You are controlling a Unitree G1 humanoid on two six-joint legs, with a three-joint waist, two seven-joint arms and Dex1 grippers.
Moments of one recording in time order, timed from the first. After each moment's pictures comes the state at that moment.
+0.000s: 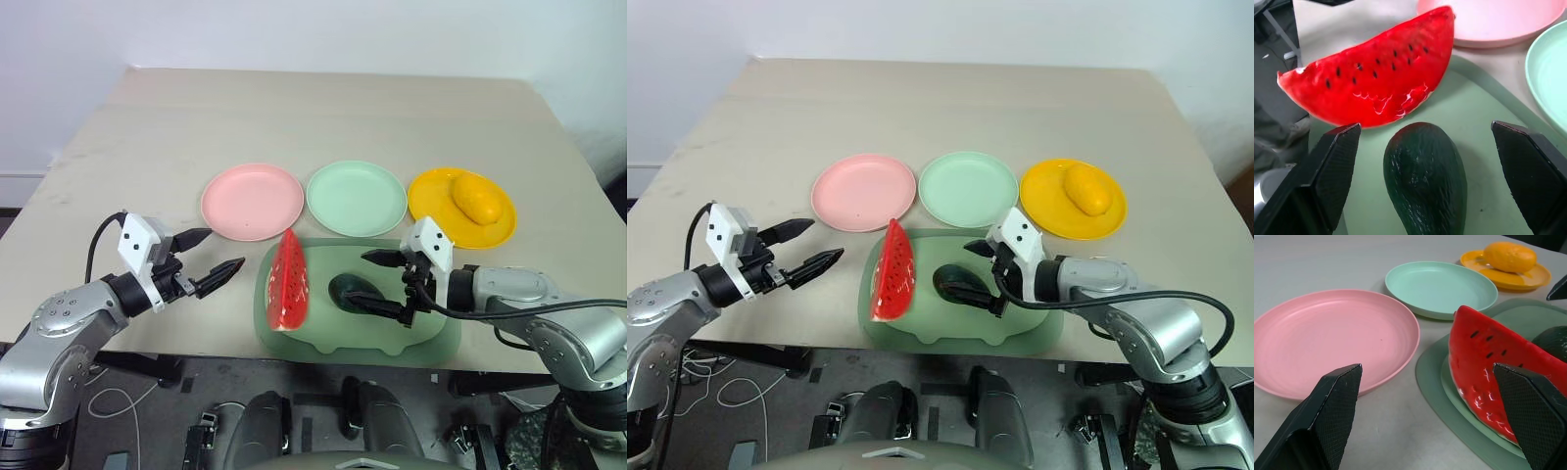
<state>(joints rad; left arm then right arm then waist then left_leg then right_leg) 0.01 0.70 0.30 -0.46 -0.64 0.56 -0.72 -0.29 -0.73 0.07 -0.59 0.71 0.92 0.66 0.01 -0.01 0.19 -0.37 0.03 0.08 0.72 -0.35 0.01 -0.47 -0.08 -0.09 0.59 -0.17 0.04</state>
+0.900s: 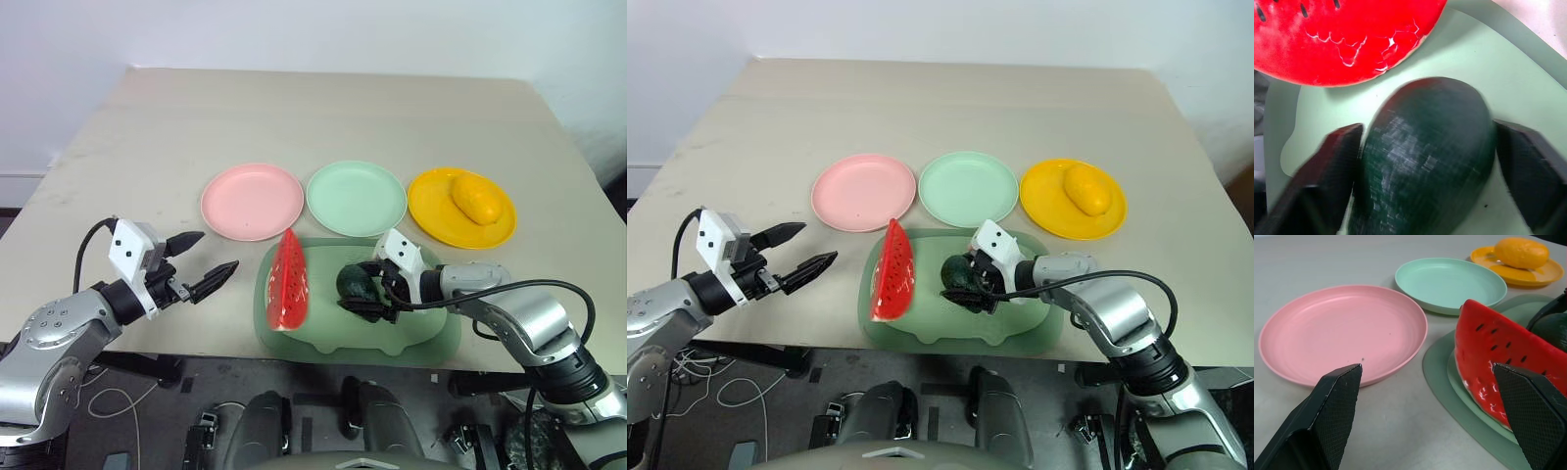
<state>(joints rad) 0.07 0.70 0.34 -0.52 -0.64 0.56 -0.68 -0.39 -0.68 0.26 -0.36 0.49 0.85 0.77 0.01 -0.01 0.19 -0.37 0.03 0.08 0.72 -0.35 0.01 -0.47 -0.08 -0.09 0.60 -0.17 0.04</state>
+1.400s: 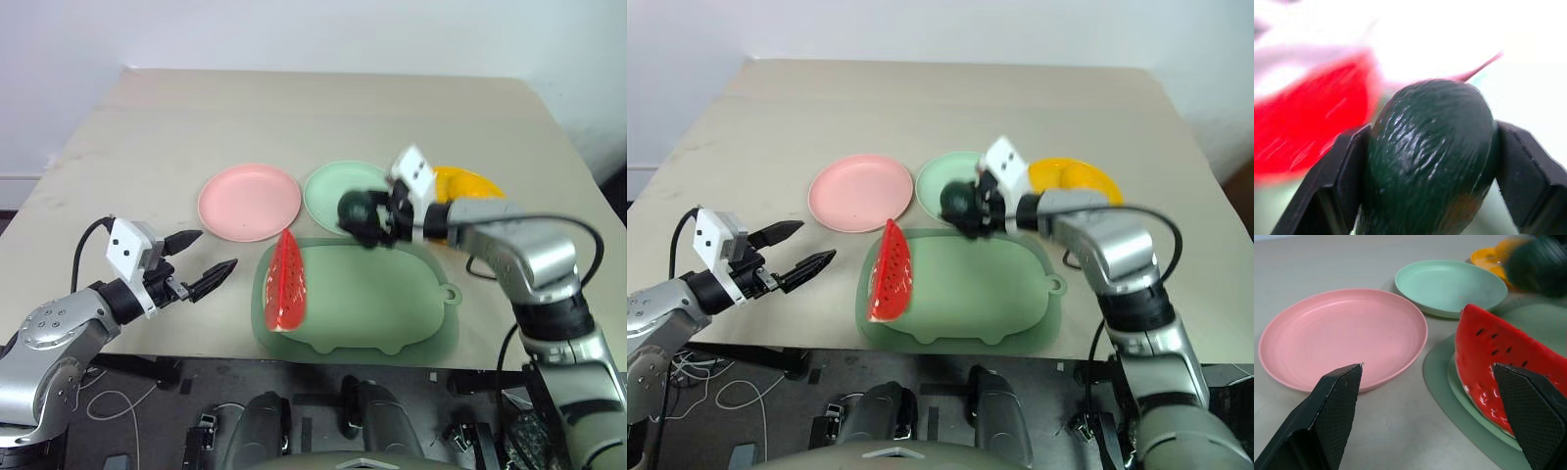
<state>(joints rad) 0.07 0.70 0.35 -0.52 -0.65 0.56 -0.67 -0.76 -0.57 0.14 -0.10 0.46 0.84 0.70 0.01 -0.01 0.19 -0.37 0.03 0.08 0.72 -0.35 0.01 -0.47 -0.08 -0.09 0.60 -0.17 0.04</state>
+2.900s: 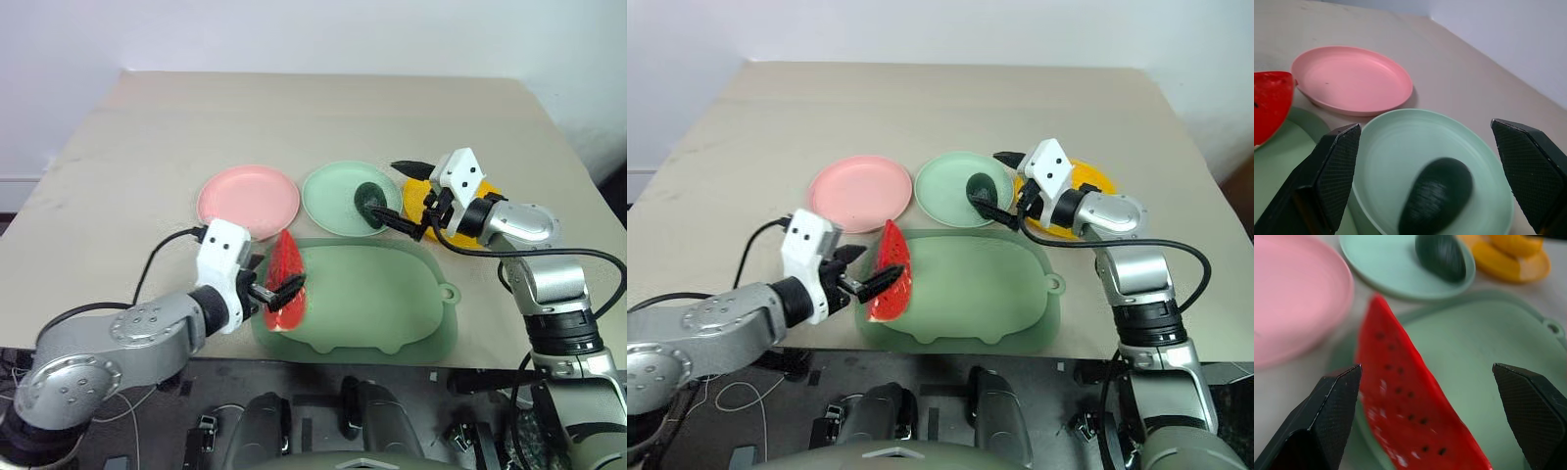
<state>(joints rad) -0.22 0.78 -0.04 -0.78 -1.47 0.98 0.44 -0.53 -0.60 0.01 -0.04 0.29 0.26 0.85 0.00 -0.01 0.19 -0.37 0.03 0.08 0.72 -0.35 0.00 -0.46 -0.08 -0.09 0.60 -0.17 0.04</state>
